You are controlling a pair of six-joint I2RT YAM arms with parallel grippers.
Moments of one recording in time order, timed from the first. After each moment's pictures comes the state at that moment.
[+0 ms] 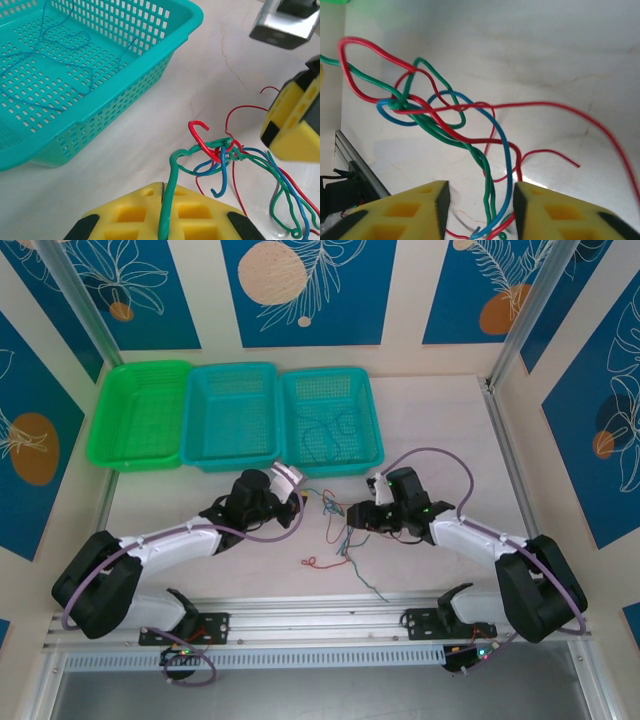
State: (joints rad) left arm -0.69 1.34 0.60 0.25 0.20 -0.01; right arm 0.45 1.27 0.54 -0.12 -0.55 0.60
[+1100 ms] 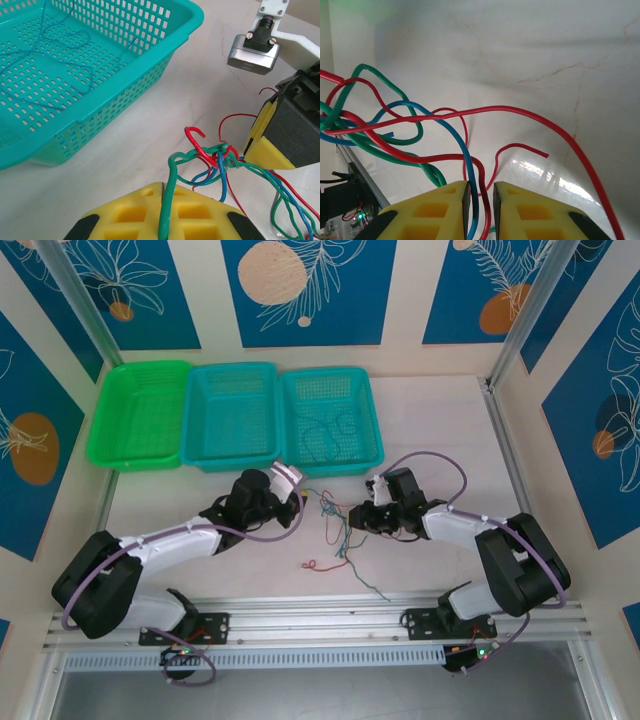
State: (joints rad) left arm -0.69 1.34 0.60 0.25 0.20 -0.02; right arm 0.44 1.42 0.54 -0.05 -0.59 0.61
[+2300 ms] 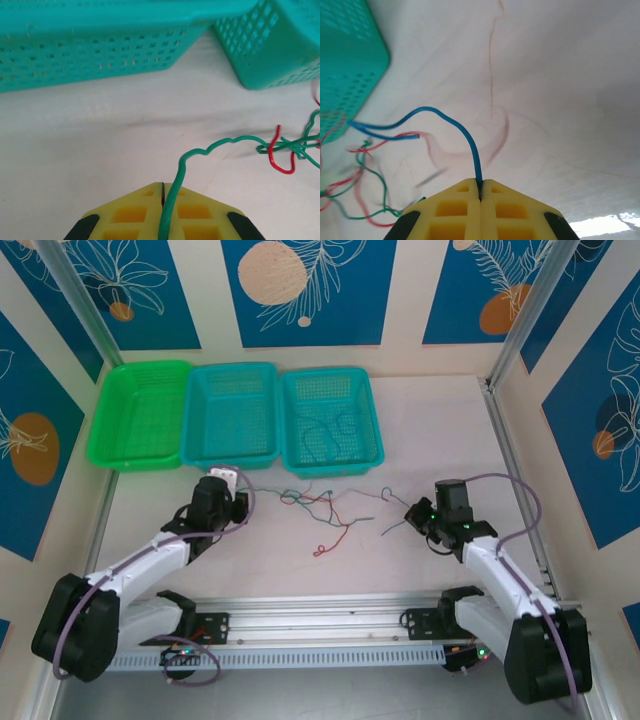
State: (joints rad) left arm -0.41 1.12 0.45 0.00 -0.05 -0.27; right arm 0.15 0.90 0.43 -0.40 -0.18 0.84
